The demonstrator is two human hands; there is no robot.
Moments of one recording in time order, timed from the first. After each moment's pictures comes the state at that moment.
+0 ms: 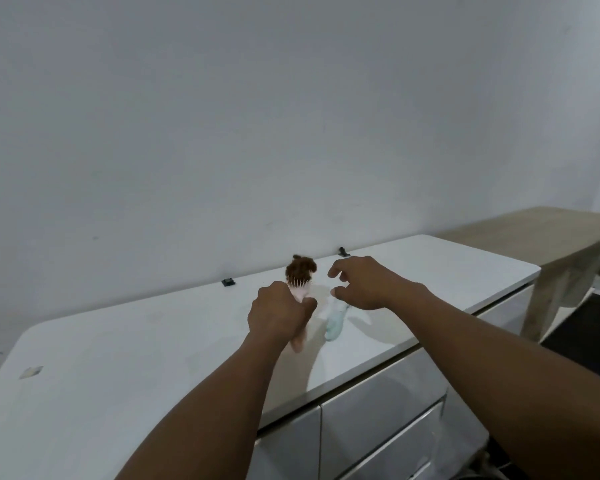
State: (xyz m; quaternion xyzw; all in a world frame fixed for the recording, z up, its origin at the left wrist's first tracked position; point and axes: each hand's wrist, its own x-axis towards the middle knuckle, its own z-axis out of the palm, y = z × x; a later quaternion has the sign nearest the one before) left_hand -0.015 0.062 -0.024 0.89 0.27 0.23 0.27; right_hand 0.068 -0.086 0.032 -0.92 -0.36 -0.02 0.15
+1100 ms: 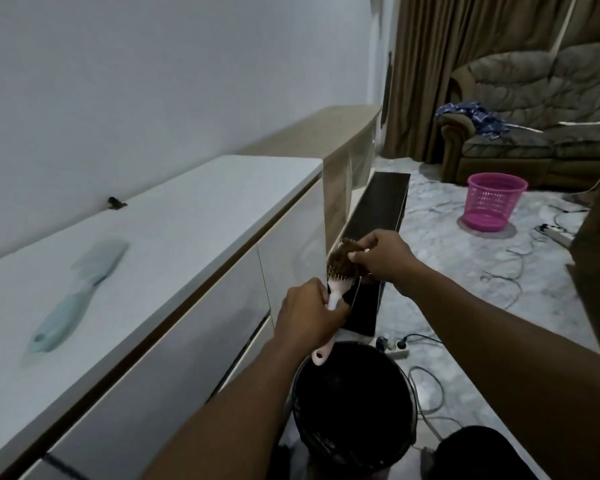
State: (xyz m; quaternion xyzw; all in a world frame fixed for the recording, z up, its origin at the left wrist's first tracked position) left_hand 0.089 -0.256 -0.165 0.92 -0.12 0.09 0.35; right_hand 0.114 -0.417 -0.107 -0.83 0.15 -0.07 0.53
